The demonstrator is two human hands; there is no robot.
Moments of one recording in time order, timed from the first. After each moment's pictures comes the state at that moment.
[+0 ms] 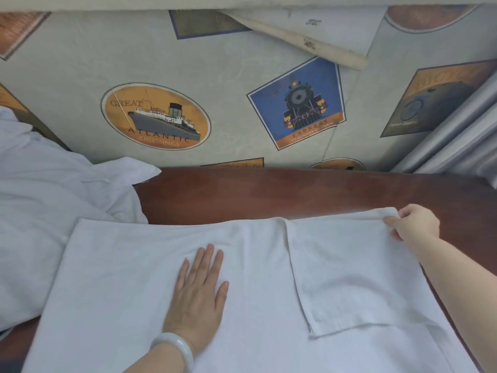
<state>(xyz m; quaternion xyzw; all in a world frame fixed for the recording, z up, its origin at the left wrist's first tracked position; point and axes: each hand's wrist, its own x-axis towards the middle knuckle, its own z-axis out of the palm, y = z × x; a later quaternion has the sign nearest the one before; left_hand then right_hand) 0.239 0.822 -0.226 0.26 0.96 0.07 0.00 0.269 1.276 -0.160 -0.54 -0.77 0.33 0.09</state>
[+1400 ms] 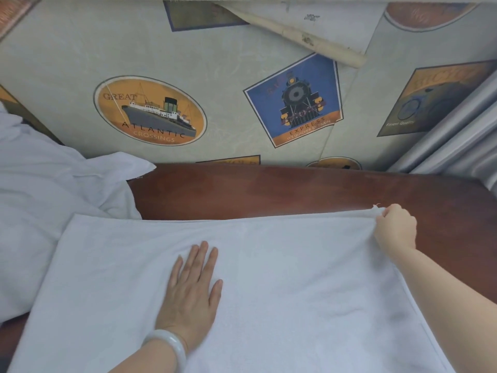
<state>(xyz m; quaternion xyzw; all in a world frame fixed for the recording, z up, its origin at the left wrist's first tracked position) 0.240 0.823 -0.225 0.25 0.97 0.06 0.01 0.260 1.259 -0.186 -0.47 -0.86 0.16 0.09</state>
